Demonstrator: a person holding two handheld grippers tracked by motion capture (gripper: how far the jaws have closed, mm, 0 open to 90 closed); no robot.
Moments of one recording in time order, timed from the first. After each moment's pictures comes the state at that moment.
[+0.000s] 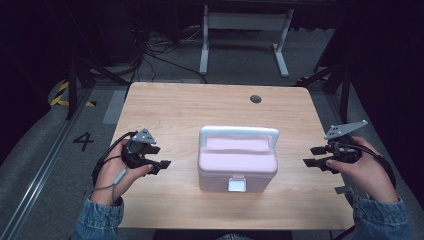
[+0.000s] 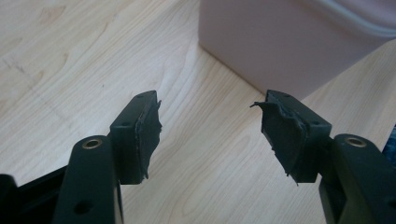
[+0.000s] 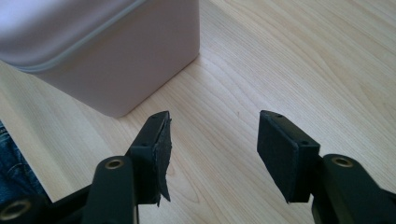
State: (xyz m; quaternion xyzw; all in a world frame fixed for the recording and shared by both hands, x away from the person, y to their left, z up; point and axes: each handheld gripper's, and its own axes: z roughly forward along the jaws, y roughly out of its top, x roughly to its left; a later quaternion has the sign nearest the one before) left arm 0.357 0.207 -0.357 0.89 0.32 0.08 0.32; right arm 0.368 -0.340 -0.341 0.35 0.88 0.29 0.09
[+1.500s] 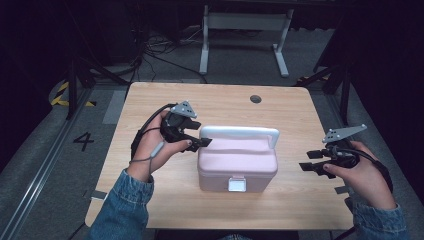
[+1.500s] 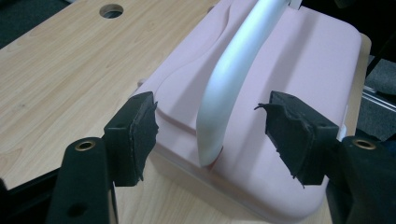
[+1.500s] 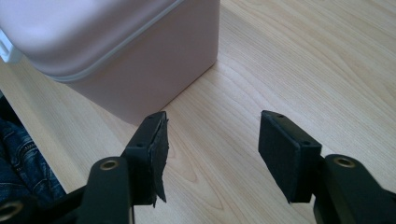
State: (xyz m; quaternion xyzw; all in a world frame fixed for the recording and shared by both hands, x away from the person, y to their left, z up) left arm 0.397 0.112 -0.300 0.89 0.24 0.07 0.39; right arm 0.356 -0.330 -0.343 0.36 0.87 0.31 0.08
